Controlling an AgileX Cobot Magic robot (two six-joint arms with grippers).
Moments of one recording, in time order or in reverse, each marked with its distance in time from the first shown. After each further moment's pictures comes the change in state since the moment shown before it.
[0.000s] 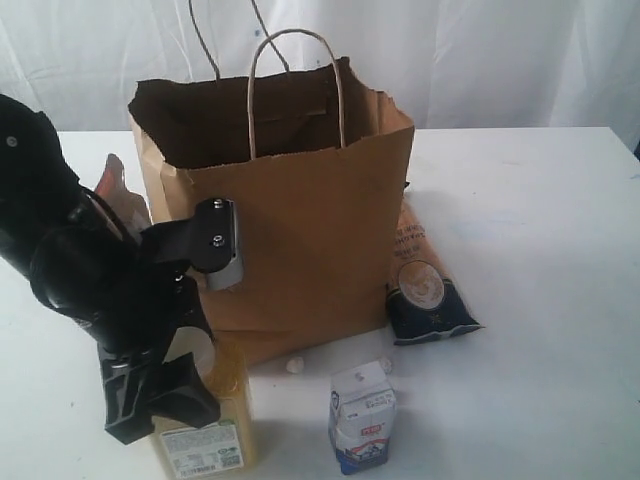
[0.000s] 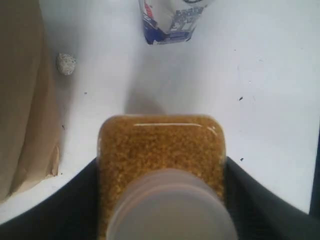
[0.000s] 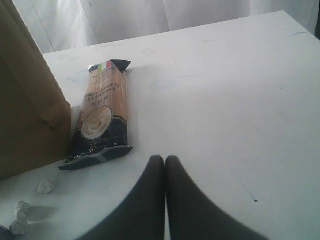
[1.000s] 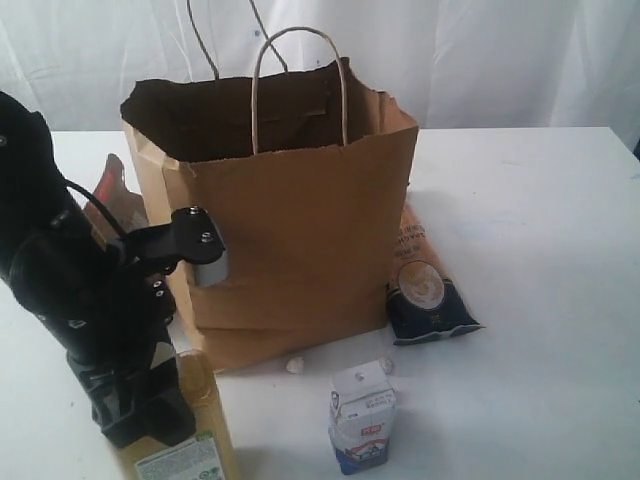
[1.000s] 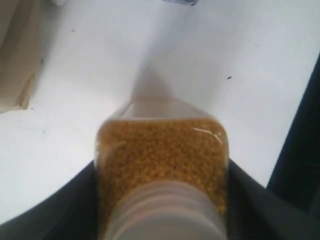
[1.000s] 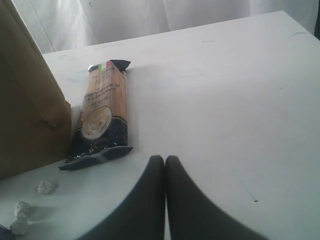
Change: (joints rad) left arm -0.004 -0.019 0.000 0.118 0.097 -0.323; right arm 0.000 0.000 0.000 0.000 0.000 0.000
